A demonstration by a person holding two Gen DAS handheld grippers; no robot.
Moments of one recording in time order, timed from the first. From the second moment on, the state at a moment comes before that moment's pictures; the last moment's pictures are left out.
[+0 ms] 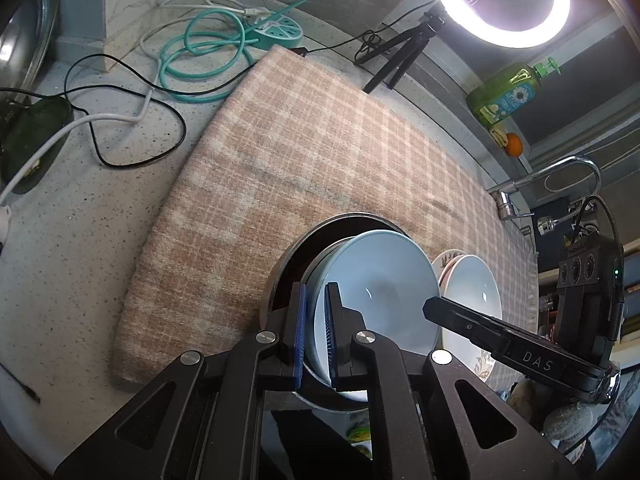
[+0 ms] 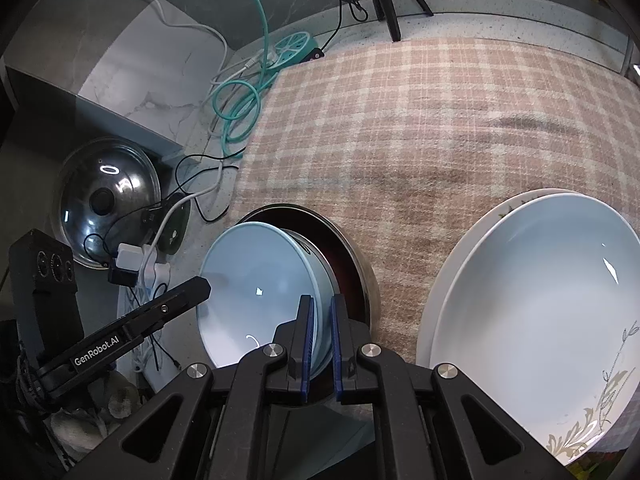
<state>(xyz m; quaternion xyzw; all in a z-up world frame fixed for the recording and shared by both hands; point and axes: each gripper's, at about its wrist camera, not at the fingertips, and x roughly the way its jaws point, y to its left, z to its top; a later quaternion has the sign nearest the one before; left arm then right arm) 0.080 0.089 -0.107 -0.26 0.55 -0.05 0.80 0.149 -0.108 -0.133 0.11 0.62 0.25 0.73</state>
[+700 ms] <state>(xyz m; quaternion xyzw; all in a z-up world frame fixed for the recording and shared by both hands) 0.079 0.092 -0.096 -0.25 0.54 -0.05 0.80 0.147 -0.107 -0.123 0.10 0.61 0.26 0.74</state>
